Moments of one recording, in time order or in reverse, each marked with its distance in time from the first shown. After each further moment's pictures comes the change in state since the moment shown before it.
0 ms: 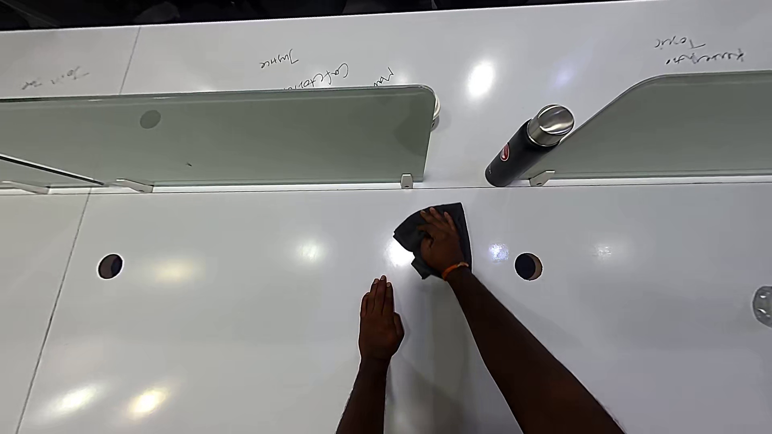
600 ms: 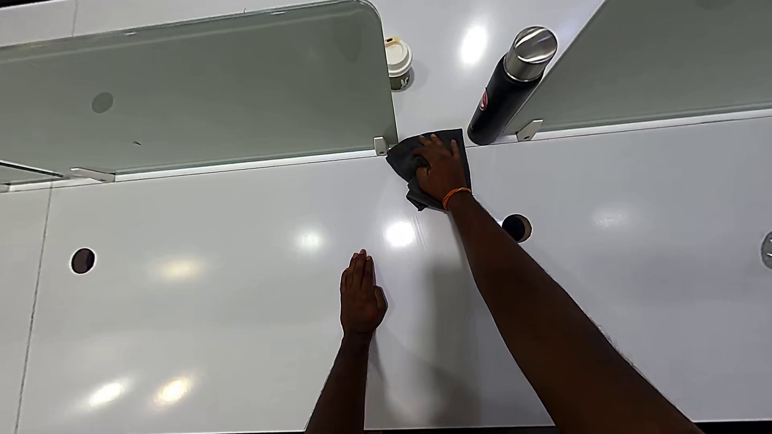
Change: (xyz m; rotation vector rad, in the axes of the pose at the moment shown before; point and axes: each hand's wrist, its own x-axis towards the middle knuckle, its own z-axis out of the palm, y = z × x) left_hand -0.005 -0.006 0.005 -0.012 0.025 0.008; right_hand 0.072 0.051 -0.039 -0.201 -0.140 0.099
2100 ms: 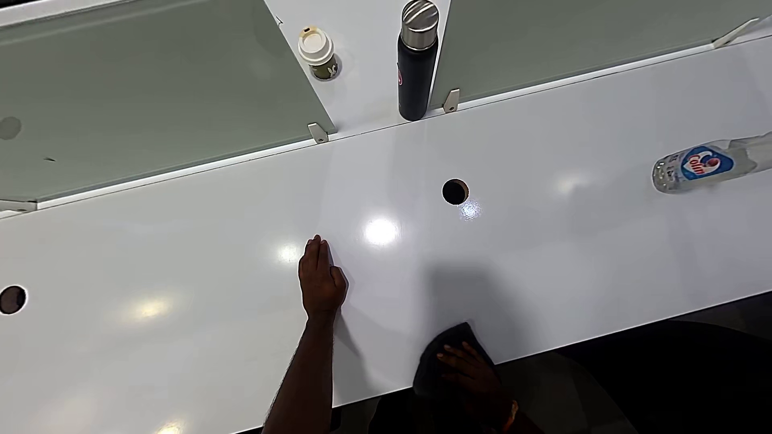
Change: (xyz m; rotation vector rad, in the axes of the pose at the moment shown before) left_hand 0.001 0.000 0.000 -0.026 -0.026 -0.009; right_hand -0.549 -0.030 -0.008 0.335 -0.010 -0.180
